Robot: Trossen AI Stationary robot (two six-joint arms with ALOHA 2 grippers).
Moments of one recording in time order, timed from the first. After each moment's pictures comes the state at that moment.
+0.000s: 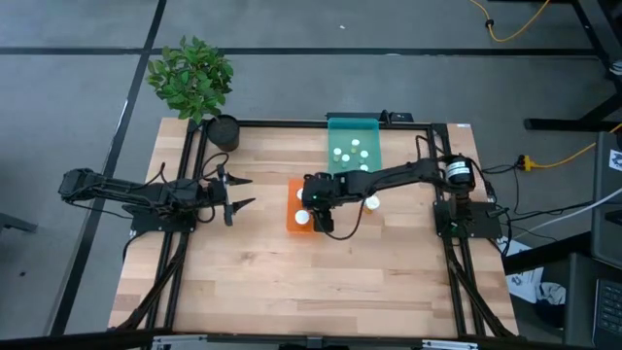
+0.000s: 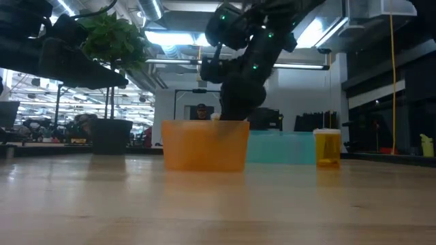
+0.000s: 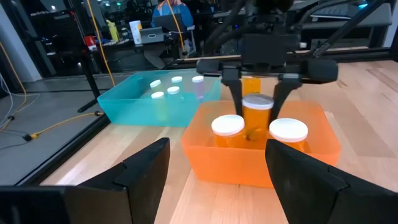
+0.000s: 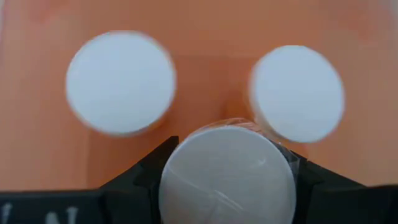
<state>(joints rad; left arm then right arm) -0.06 0.35 0.01 0.21 -0.35 0.06 -0.02 1.98 1.36 -0.44 0.06 -0.06</state>
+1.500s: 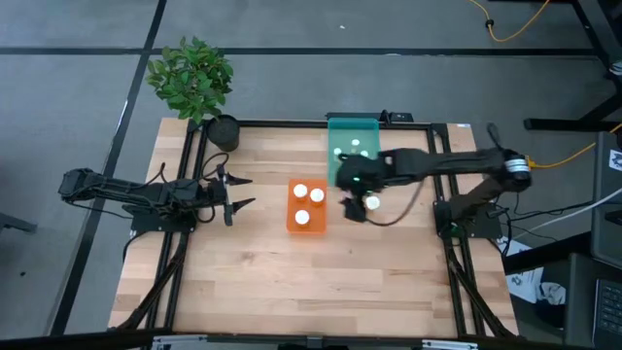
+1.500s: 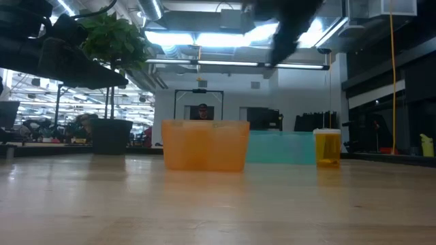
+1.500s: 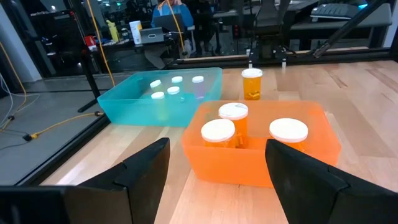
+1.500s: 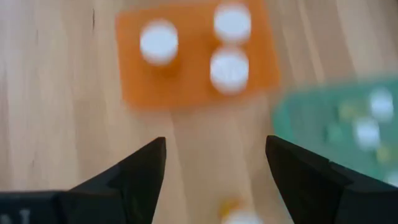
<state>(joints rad) -0.06 0.35 0.01 0.21 -0.35 0.06 -0.02 1.56 1.36 -0.82 0.06 0.11</state>
